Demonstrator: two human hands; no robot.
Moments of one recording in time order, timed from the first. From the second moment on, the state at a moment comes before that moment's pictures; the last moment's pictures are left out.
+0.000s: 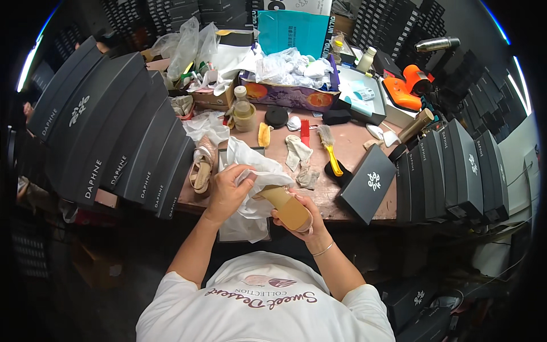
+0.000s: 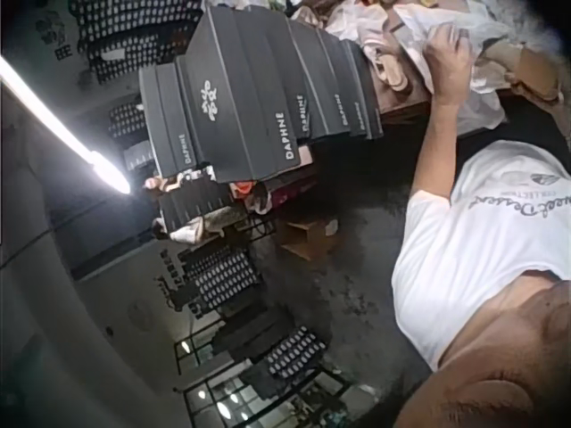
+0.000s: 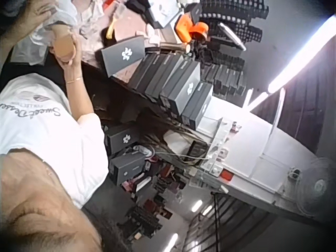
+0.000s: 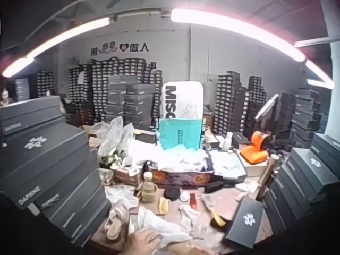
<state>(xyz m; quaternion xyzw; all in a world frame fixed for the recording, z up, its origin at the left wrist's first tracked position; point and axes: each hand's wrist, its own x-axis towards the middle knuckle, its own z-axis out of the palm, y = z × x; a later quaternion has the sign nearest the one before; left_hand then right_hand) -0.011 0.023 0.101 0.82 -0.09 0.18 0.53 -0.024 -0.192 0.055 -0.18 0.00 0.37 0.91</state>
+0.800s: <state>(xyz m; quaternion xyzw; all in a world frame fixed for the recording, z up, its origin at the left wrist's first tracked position) -0.024 -0.005 0.094 0.86 -0.22 0.09 0.44 -0.033 -0.200 0.029 -0.24 0.06 0.39 0.89</state>
